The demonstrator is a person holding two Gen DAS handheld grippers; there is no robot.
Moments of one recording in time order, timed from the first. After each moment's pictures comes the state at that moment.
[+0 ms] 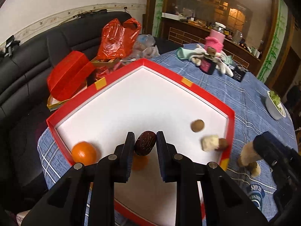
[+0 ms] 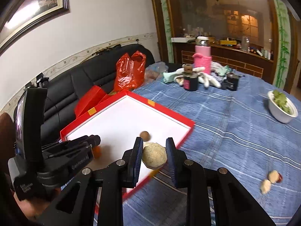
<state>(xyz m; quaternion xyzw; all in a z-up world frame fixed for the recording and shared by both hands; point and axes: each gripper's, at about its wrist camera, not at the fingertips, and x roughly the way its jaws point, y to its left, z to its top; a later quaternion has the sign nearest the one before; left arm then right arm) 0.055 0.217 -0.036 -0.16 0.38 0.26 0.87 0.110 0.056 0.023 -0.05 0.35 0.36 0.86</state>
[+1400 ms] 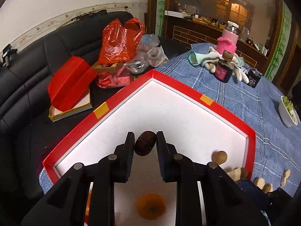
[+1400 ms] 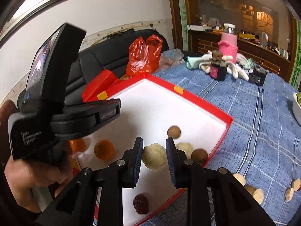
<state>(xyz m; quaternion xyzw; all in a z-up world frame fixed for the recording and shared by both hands) 0.098 0.263 -0.039 -0.14 0.39 0.27 0.87 0.109 0.117 -0.012 -0.08 0.38 0.39 0.83</state>
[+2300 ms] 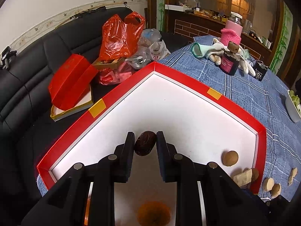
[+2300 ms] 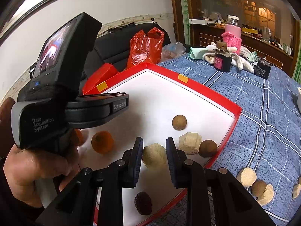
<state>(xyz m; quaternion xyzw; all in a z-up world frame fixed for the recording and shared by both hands) 0.110 0.266 -0.053 -0.13 0.41 0.27 0.86 0.110 0.123 -0.029 -0.09 0.40 0.39 0.82</state>
